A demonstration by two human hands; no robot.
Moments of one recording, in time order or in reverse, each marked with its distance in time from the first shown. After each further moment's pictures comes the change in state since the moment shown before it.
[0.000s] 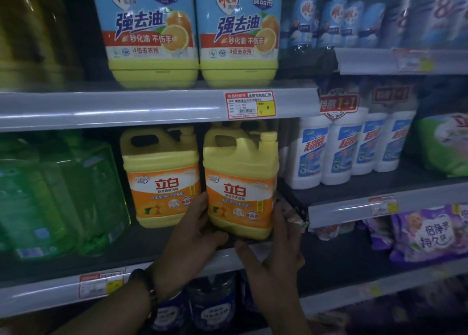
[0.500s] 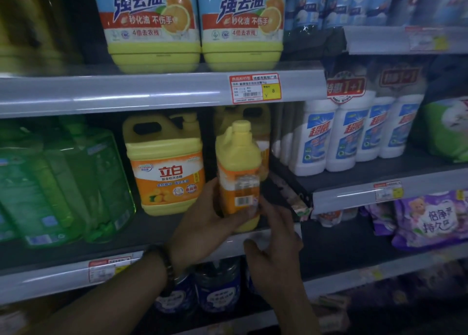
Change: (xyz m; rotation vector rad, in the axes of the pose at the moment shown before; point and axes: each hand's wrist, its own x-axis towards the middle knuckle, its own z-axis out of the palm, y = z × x) left_hand 0.010 0.006 0.005 0.094 -0.063 0.001; right_hand -0.003 0.011 0.003 -0.027 -0.061 -0.105
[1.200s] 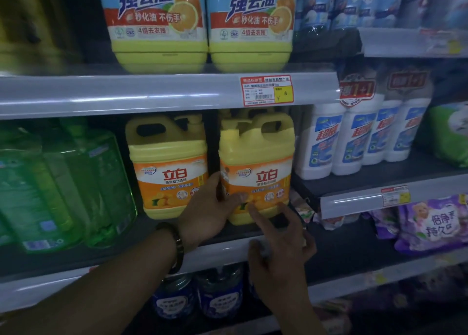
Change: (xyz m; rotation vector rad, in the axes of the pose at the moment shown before) left_hand 0.039 -0.005 -0.013 0.108 0.010 -0.059; right_hand 0.000 0.018 0.011 -0.447 0.101 -0.090
